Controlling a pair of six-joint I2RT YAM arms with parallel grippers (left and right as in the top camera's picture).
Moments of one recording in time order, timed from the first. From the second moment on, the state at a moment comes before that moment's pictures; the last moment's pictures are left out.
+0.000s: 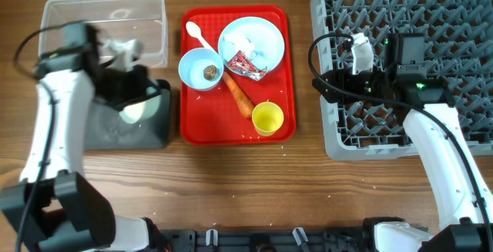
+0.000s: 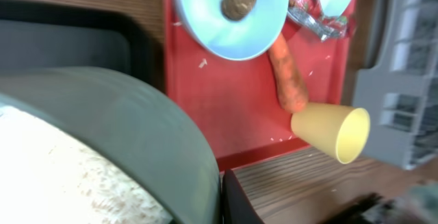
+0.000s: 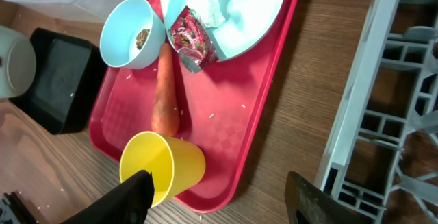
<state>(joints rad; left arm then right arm) 0.21 1.62 1.32 -1.13 0.57 0.07 0.03 1.39 1.08 -0.69 -0.58 -0.05</state>
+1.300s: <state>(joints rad) 0.75 1.71 0.97 -0.79 1.55 0.00 0.03 1.39 1.08 -0.73 -0.58 -0.04</state>
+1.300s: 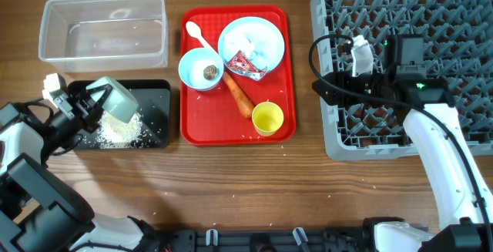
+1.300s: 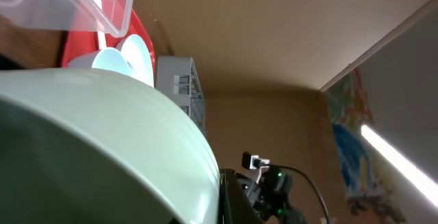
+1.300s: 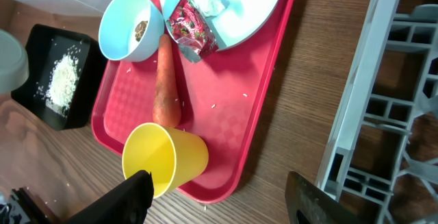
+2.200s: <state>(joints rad) -0.27 1.47 1.26 -0.84 0.13 -0.36 0.31 1.43 1.39 -0.64 -0.41 0.00</state>
